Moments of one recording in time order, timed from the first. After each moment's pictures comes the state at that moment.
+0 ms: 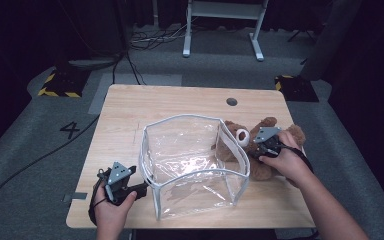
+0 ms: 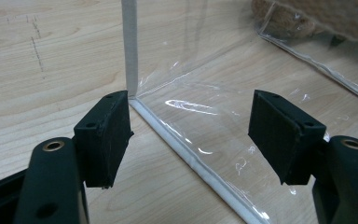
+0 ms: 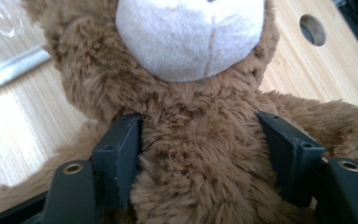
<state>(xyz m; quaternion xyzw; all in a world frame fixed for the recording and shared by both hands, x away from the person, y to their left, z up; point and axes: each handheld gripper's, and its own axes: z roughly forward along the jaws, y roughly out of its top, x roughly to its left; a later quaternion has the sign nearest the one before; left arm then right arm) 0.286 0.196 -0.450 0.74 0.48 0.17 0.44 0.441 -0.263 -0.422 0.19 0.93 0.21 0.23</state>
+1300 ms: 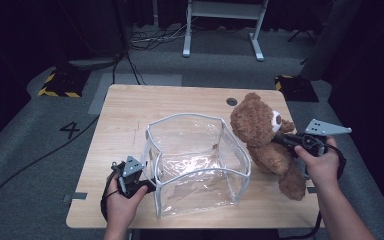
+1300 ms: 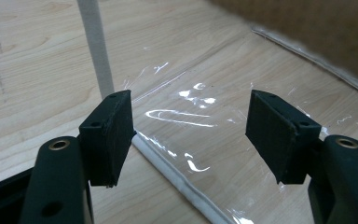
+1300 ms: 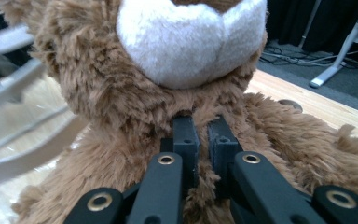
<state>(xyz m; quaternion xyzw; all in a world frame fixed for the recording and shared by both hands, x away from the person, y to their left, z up) 0.312 0.169 -0.455 0.77 0.45 0.16 0.43 0.387 -0.331 -0.351 0.30 0.78 0.52 0.18</state>
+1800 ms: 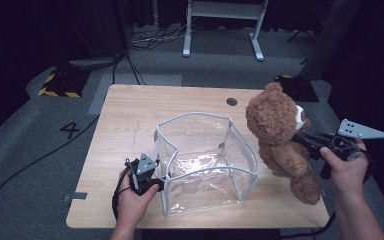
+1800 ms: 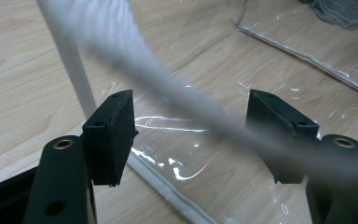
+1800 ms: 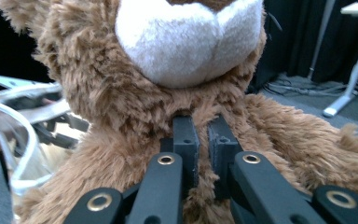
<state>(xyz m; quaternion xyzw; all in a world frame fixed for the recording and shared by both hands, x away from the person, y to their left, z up) 0.317 0.148 -0.453 0.78 0.42 0.16 0.44 0.356 -0.357 -0.311 0.28 0.74 0.59 0.17</state>
